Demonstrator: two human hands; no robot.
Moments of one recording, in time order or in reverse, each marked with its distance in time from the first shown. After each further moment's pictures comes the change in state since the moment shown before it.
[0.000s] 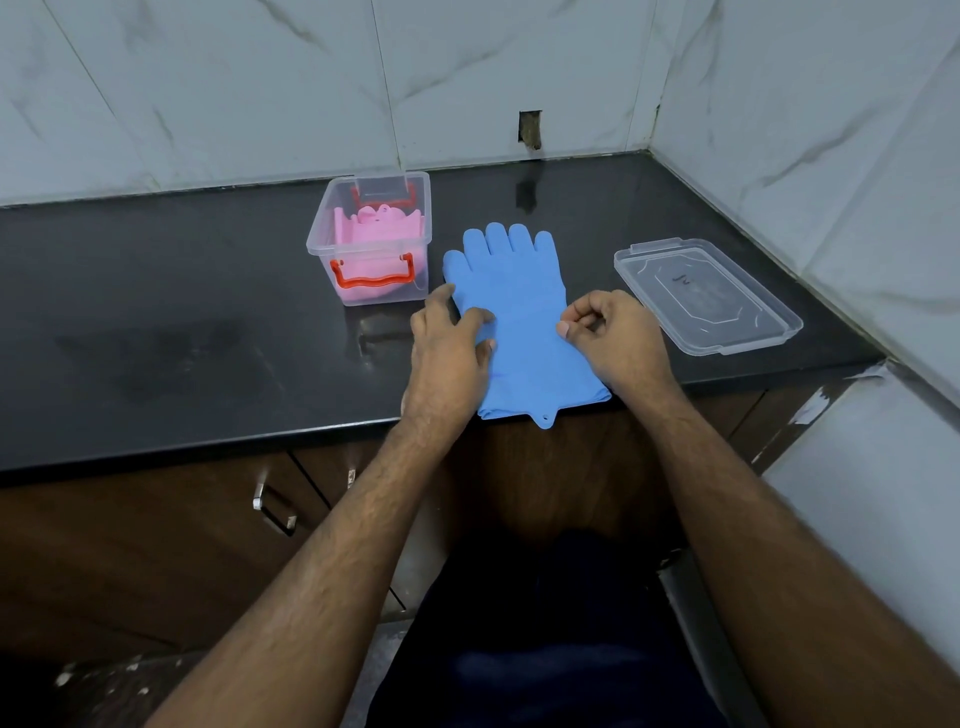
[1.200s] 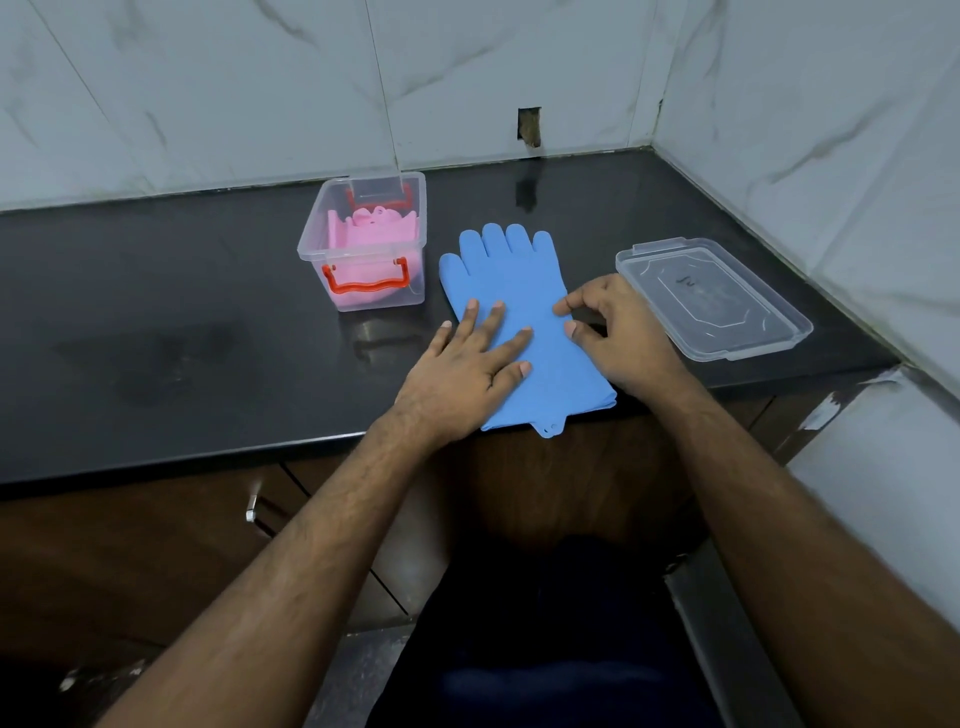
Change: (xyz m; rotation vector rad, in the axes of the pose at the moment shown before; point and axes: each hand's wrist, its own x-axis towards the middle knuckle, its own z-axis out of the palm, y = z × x) left_hand 0.005 -0.001 -0.009 0.266 -0.461 0.281; right_hand 0.013 0.008 -0.010 0.059 -0.146 -0.174
